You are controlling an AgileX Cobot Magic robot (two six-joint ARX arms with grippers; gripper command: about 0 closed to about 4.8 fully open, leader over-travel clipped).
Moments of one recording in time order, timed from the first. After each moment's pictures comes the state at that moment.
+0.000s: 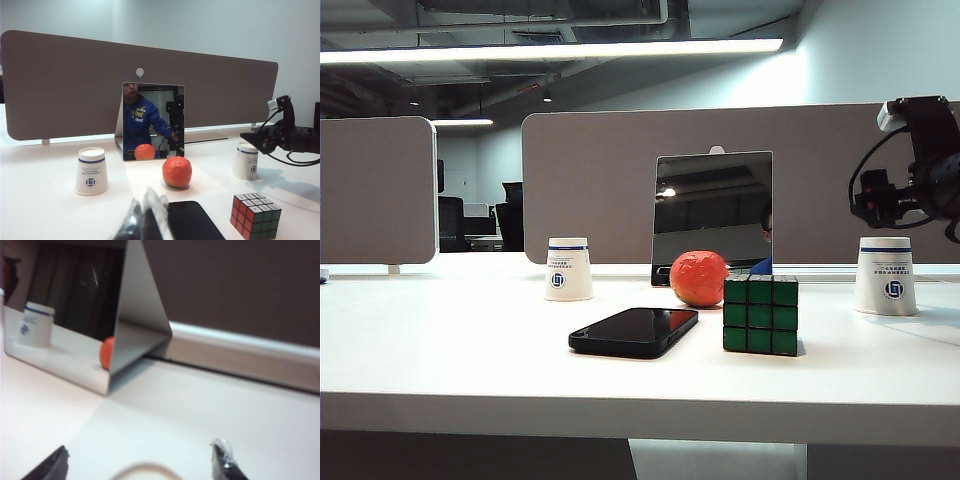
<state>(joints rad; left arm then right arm) 0.00 0.00 0.01 0.27 0.56 -0.17 -0.04 1.85 0.81 0.98 -0.22 -0.11</state>
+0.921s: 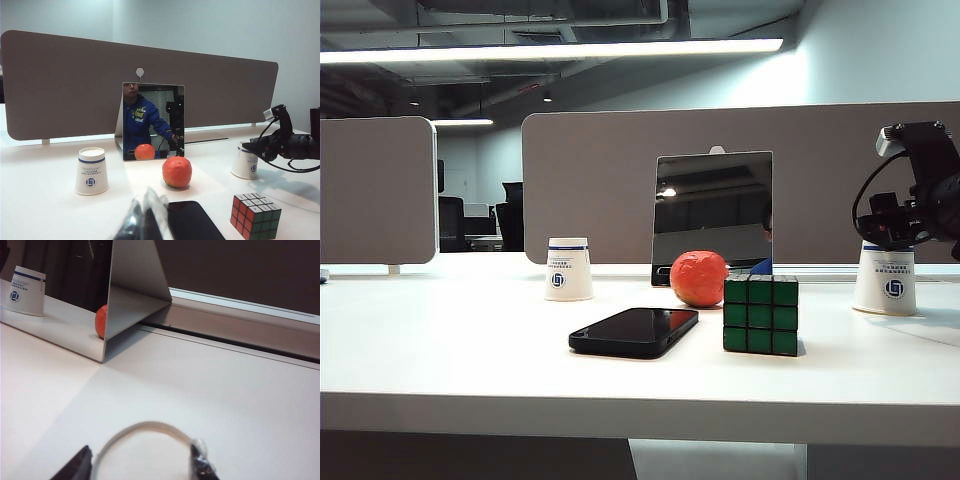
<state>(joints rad) 0.00 0.00 0.01 0.27 0.56 -0.17 -0.04 1.87 0.81 0.90 -0.20 -0.13</state>
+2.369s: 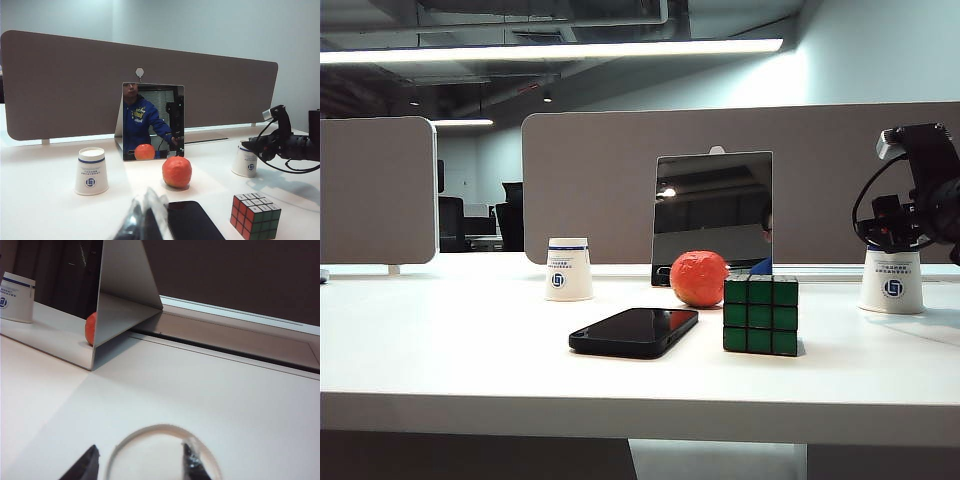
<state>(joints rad) 0.00 0.00 0.01 0.27 0.56 -0.17 -0.04 1.91 0.81 0.94 -0.18 -0.14</state>
